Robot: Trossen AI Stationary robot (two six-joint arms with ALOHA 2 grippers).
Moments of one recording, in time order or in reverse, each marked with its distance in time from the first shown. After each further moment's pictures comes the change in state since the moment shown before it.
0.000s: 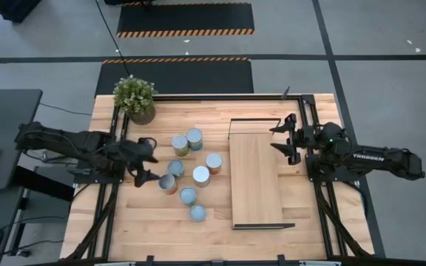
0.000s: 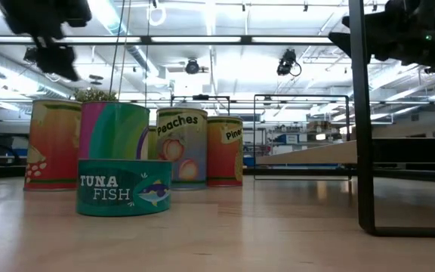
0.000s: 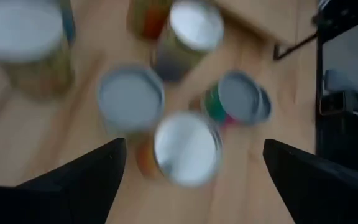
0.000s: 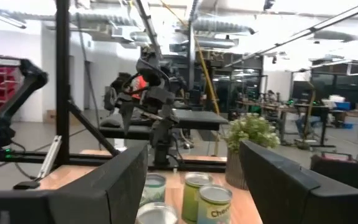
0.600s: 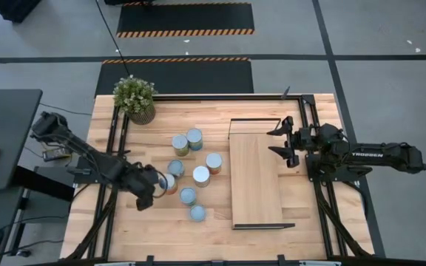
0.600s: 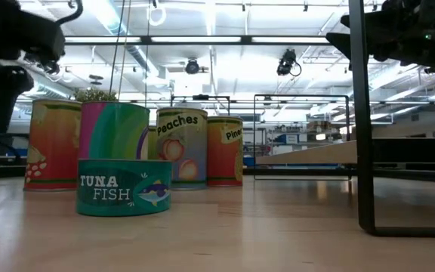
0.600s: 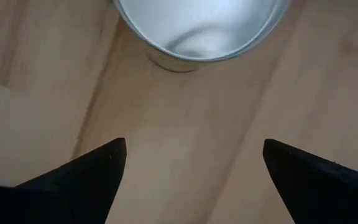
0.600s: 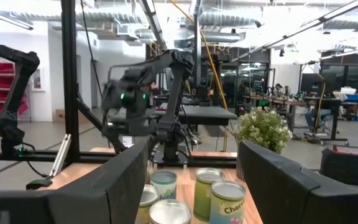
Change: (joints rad) left arm -0.335 0.437 0.015 -0.110 -0.088 -0.266; right arm 0.078 0.060 0.000 0.043 0.056 0.010
